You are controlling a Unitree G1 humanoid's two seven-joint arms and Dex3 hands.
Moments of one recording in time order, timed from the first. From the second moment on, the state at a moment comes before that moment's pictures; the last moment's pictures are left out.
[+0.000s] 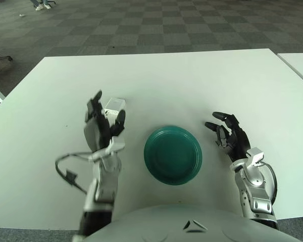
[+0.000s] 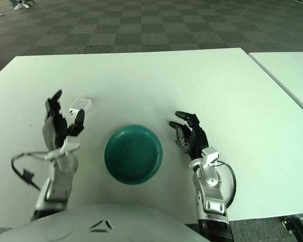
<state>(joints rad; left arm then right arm) 0.09 0.09 -0.03 -0.07 0.73 -0.06 0.55 0.26 -0.06 -0.09 -0.06 0.13 -0.09 0.14</state>
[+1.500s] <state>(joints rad) -0.32 0.69 -0.18 0.29 0.64 -0.28 -0.24 0.26 -0.07 -0.12 -0.03 0.15 -0.11 0.17</state>
